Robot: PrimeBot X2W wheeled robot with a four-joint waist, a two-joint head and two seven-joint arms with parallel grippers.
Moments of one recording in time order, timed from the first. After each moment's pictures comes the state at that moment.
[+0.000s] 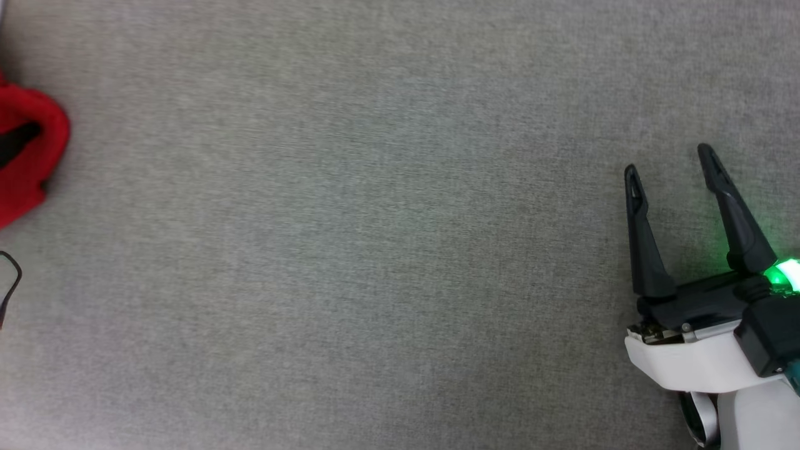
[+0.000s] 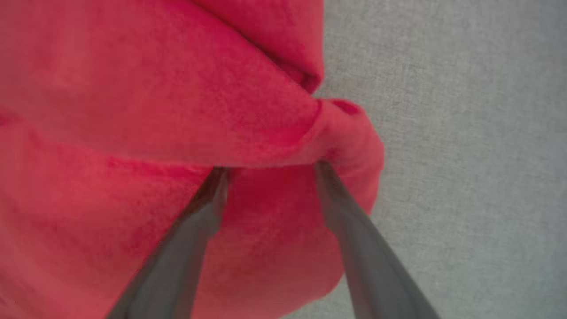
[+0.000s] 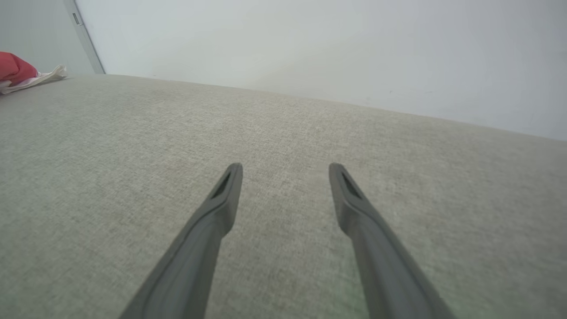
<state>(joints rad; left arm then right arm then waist) -0.81 0.88 -0.35 0.52 -1.20 -0.13 0.62 -0.16 -0.07 0.05 -0.21 -0.12 0.13 -0.26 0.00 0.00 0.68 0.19</state>
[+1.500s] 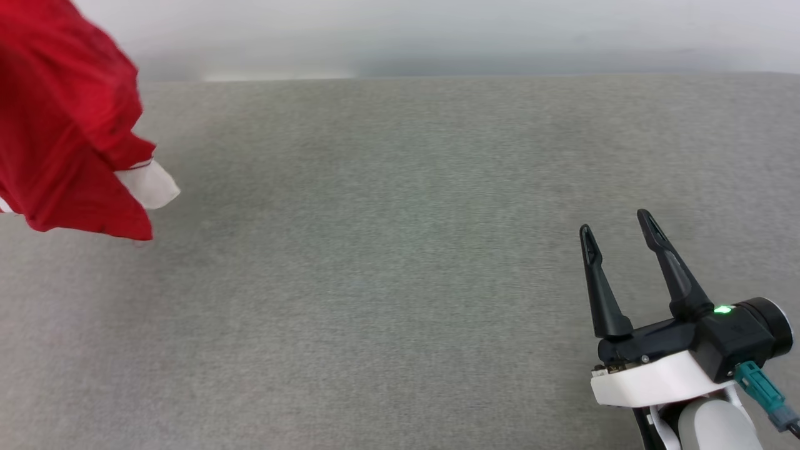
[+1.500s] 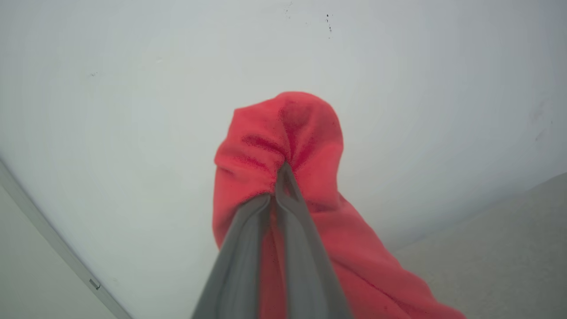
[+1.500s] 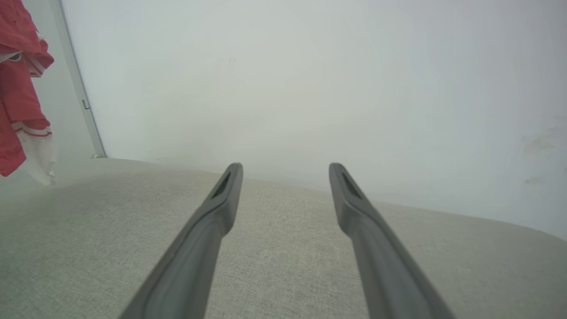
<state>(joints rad) -0.90 1.07 -0.53 0.19 -0.94 -0.10 -0.14 -0.10 -0.05 0.11 -0.04 0.01 0.13 -0.26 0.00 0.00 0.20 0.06</state>
